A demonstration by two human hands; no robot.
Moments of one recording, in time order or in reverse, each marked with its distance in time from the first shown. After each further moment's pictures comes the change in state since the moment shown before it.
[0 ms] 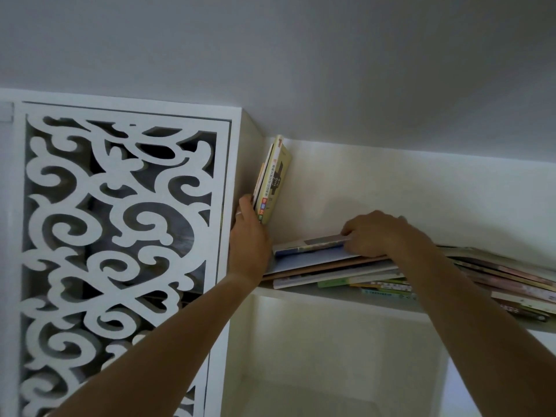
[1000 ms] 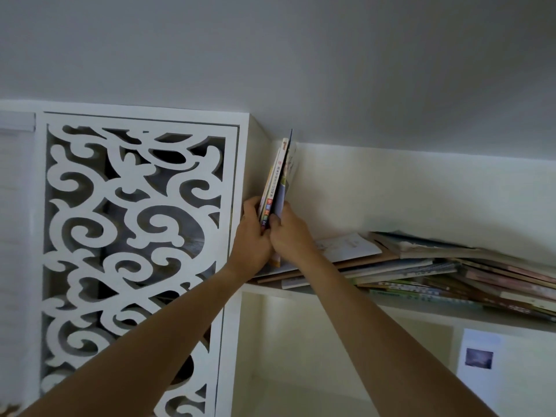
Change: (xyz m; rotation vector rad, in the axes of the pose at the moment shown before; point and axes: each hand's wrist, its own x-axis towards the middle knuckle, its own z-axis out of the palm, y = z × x) left_hand 0.005 0.002 -0.026 -0.301 -0.217 -0.058; right_hand 0.018 -0.145 0.028 1.104 0.330 -0.273
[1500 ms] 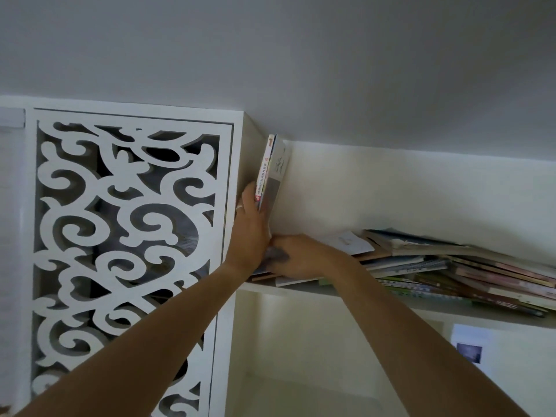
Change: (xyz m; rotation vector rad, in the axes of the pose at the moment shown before) left_hand 0.012 0.000 0.012 0.189 0.085 0.120; right_hand -0.017 0.024 -0.037 -0.637 -0.489 -0.103
